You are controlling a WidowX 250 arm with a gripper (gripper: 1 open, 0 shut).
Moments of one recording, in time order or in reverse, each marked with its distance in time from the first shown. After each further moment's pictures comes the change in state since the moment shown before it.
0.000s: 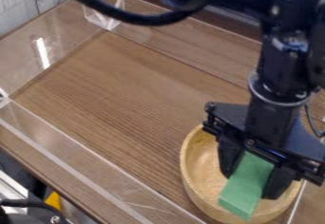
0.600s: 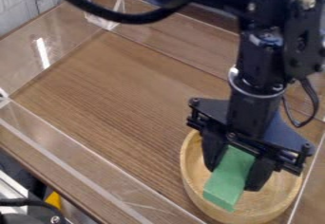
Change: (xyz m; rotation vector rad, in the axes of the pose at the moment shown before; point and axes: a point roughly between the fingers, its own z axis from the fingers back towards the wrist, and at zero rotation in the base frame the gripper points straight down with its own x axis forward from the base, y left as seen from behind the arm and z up) arm 0.003 0.023 0.000 0.002 0.016 0.065
